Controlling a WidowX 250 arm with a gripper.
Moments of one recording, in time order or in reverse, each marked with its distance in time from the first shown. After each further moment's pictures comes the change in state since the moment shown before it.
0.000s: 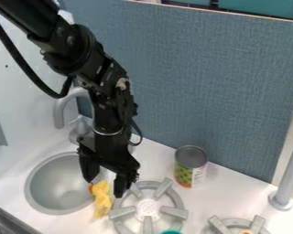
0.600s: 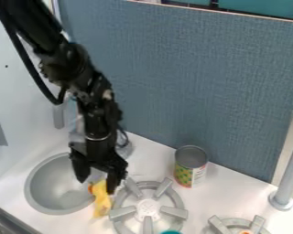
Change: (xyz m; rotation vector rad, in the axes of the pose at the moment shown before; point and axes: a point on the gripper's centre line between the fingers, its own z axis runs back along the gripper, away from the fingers) arm 0.019 0.040 -0.041 0.002 -0.011 0.133
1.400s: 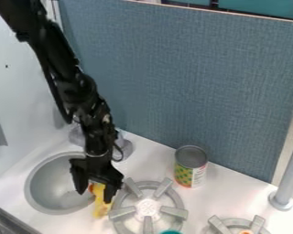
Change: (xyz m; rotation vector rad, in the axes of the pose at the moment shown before) arm 0.022 0.014 -0.064 0.005 0.034 0.060
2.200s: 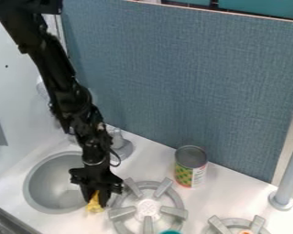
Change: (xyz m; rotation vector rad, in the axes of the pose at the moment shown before) arm 0.003 0.003 -0.023 -0.071 -0.015 0.071
